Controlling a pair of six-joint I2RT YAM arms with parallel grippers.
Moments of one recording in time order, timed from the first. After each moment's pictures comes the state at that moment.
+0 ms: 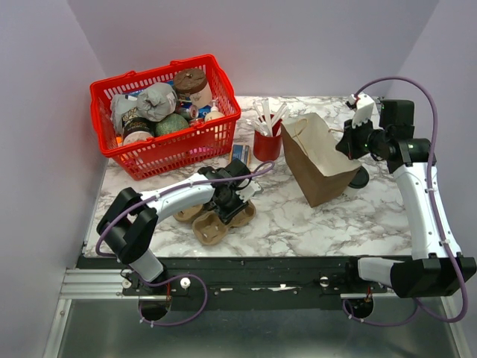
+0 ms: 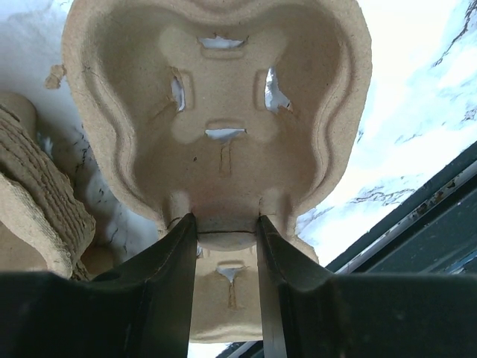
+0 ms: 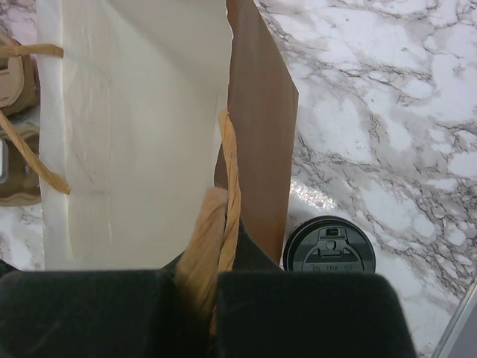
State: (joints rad) left arm -0.79 1.60 1.06 -0.78 0.12 0.16; right arm 0.03 1.25 1.40 -0.86 -0.40 -0.28
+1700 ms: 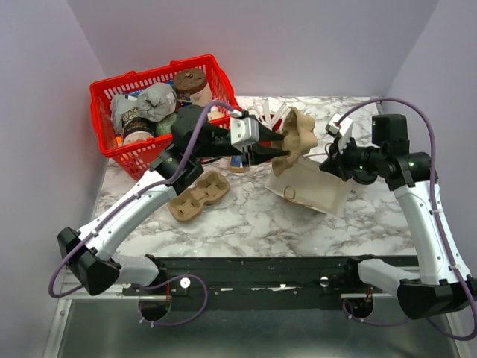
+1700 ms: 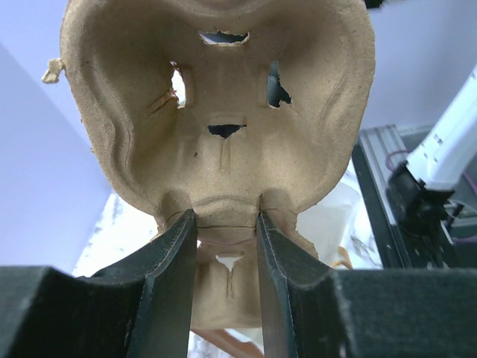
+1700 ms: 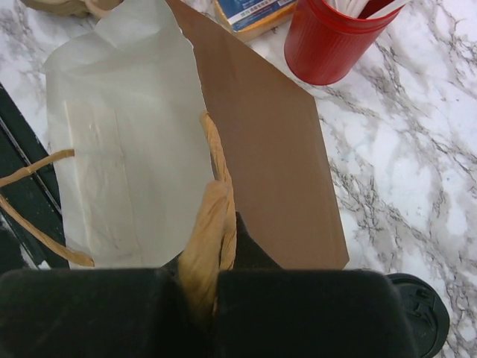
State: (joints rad) left arm -0.72 1.31 1.41 0.06 0.81 0.18; right arm 0.15 1.11 1.35 -1.01 -0.62 -0.57
